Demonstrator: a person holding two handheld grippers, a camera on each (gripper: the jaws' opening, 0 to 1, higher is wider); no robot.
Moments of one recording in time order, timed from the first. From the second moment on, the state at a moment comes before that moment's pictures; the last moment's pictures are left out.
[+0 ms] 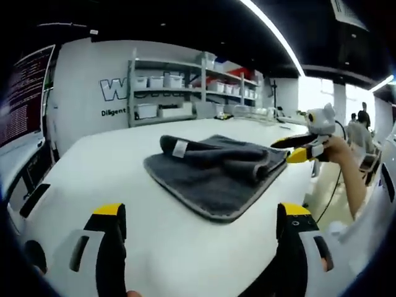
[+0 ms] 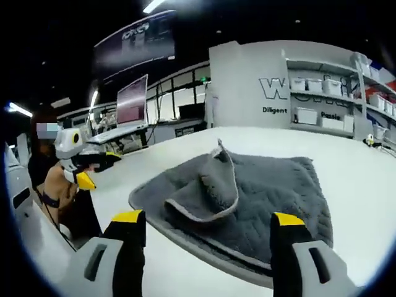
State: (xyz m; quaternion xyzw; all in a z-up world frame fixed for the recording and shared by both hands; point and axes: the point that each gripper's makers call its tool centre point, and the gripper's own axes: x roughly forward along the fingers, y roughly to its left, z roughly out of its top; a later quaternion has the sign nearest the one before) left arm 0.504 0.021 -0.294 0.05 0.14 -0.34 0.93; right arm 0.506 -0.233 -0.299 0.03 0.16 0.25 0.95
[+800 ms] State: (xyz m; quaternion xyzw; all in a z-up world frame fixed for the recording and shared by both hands) left arm 0.496 0.022 -0.295 0.04 0.13 -0.35 0.93; right arm 0.533 -0.223 -0.316 0.08 0.18 0.22 0.96
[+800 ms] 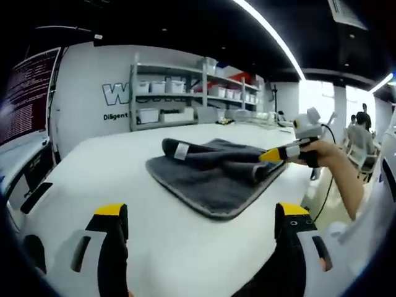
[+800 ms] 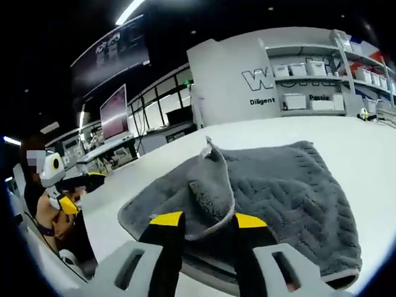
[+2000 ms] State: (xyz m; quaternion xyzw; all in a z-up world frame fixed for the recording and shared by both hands) left arm 0.489 0.015 -0.291 -0.01 0.11 -0.39 0.91; right arm 0.533 -0.248 -0.290 0.04 0.13 0.22 0.97
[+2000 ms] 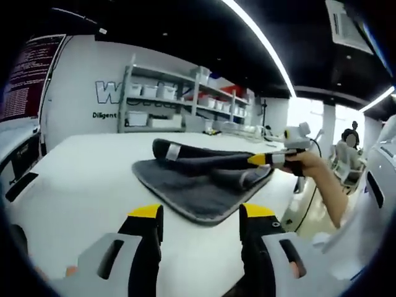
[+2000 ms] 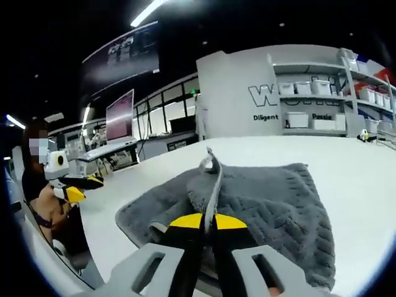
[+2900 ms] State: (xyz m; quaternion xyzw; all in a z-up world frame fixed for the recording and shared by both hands) left arm 0.490 0.008 -0.295 0.03 0.11 -0.39 0.91; right arm 0.521 -0.325 -0.263 -0.01 0.12 0.15 0.98
